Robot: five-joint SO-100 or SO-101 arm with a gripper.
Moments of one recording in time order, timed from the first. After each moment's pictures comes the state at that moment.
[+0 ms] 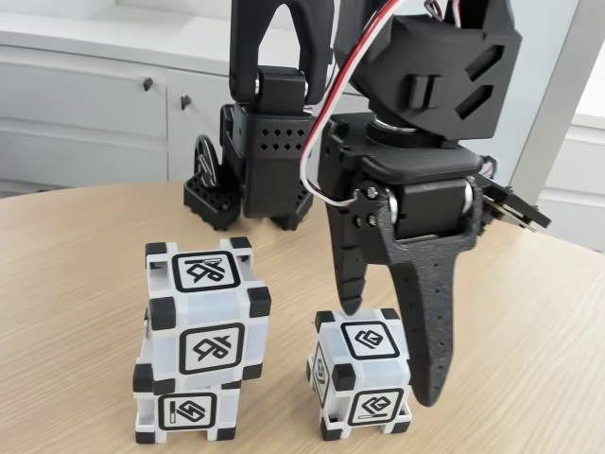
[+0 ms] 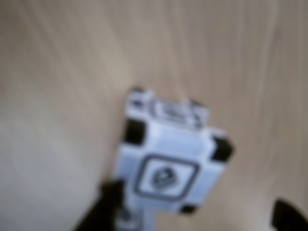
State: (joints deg) arm 6.6 85.5 96.5 73.8 -5.0
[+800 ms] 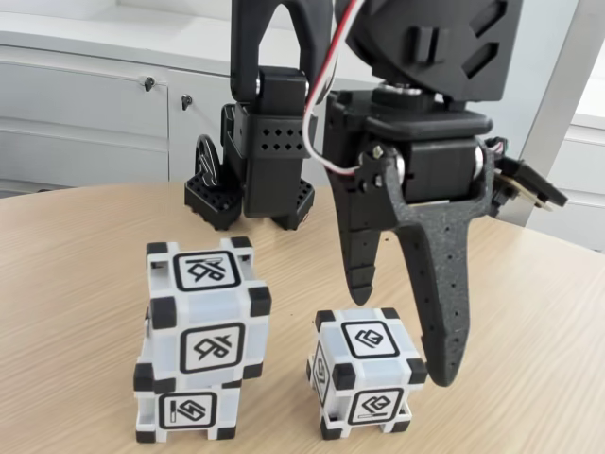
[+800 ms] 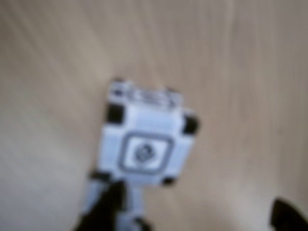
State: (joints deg) arm 6.9 91.1 96.1 73.9 -4.0
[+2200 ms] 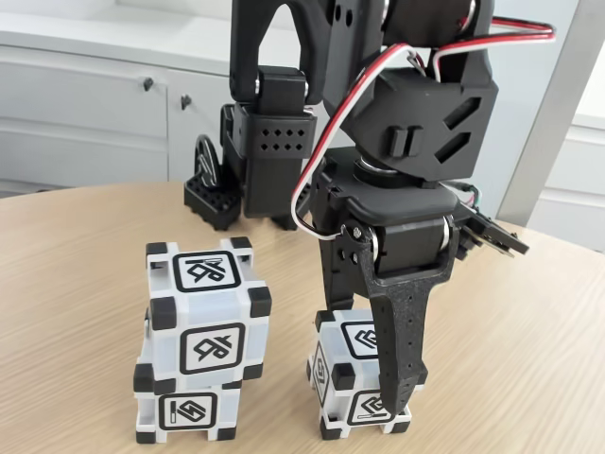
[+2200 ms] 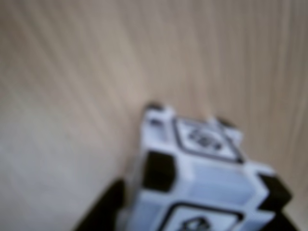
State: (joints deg) arm 6.9 85.3 104.2 67.9 -4.4
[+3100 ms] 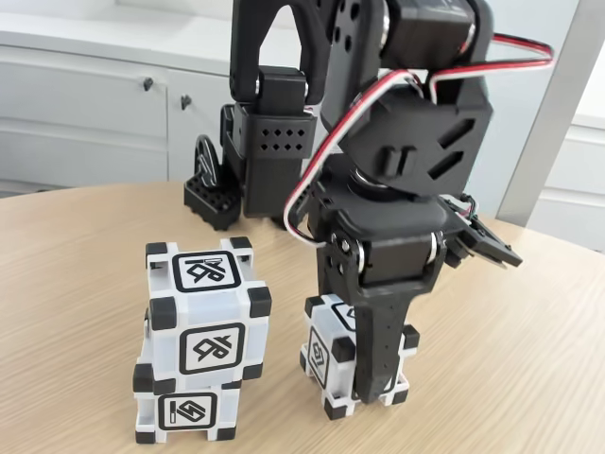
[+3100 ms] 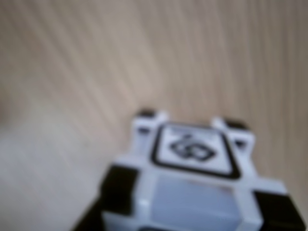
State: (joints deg) arm 6.9 85.5 104.2 69.3 -0.9
